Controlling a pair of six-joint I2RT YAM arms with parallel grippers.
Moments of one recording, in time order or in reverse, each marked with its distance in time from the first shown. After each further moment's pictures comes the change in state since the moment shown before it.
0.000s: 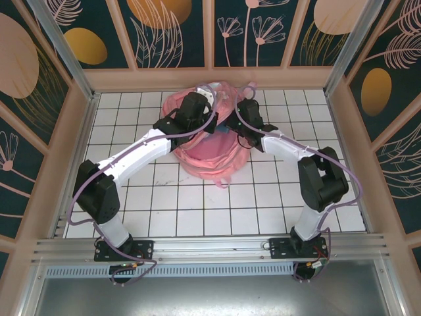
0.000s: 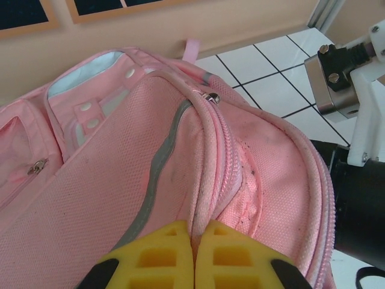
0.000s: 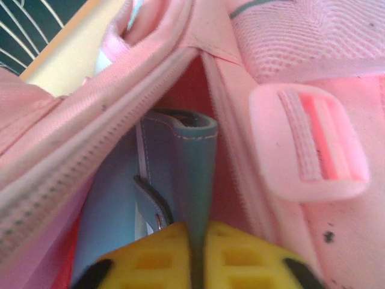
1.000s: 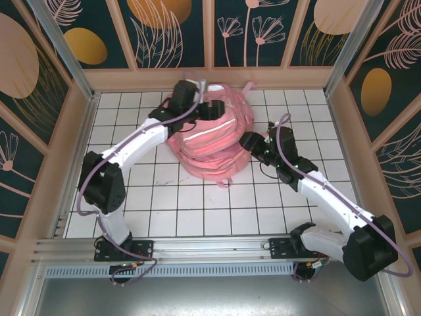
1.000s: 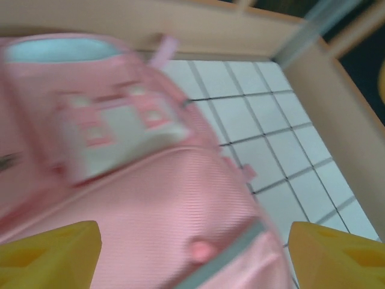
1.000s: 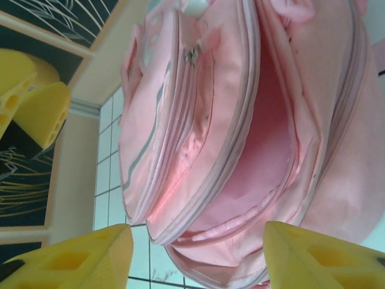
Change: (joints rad) left arm 0.174 0.073 0.036 0.046 0.293 -0.275; right arm -0.005 -0.635 -0.438 -0.145 -0.186 0.136
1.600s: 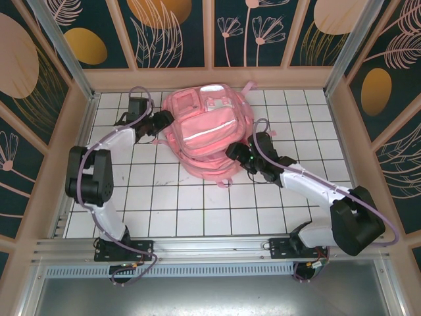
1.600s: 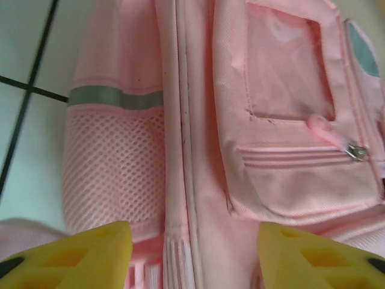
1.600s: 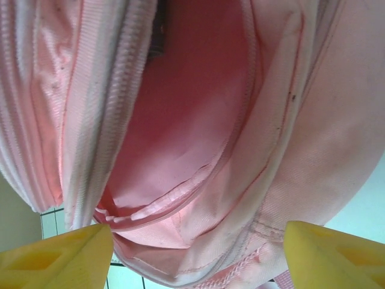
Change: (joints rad) left arm 0.364 0.062 -0.282 0.131 0.191 -0.206; right arm 0.089 0.197 -0.019 0.009 0.047 0.074
